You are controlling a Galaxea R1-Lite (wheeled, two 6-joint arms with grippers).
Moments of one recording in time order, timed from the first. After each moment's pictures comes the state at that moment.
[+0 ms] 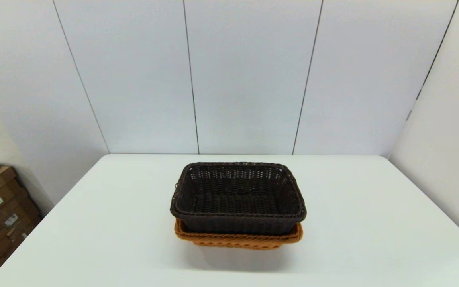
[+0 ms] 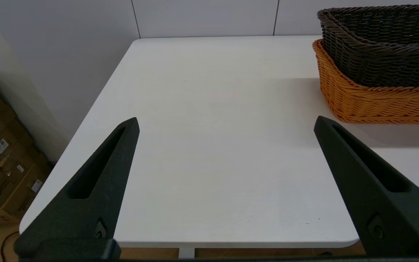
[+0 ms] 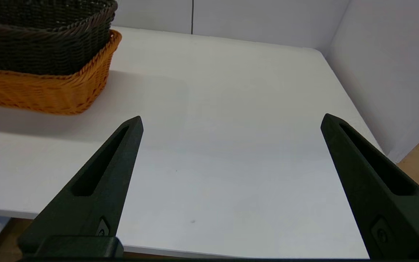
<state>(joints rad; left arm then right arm) -0.01 0.00 -0.05 0.11 0.01 -0.01 0.00 0.00 -0.04 0.10 0.02 -0.07</state>
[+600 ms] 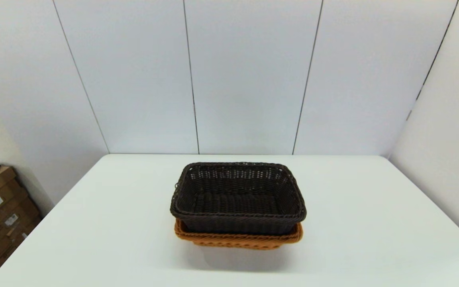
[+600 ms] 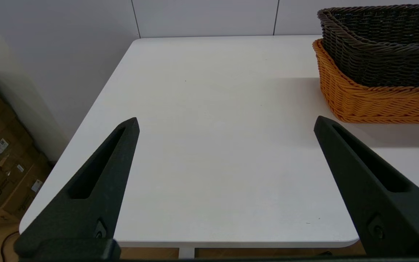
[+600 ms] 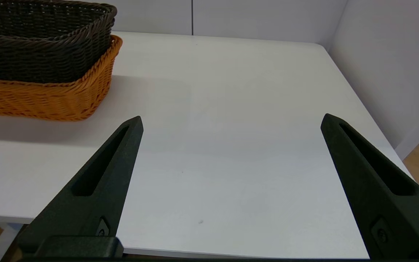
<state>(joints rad) -0.01 0.00 -0.05 0.11 0.01 -0.01 0.00 0.00 -0.04 0.10 0.02 -0.04</state>
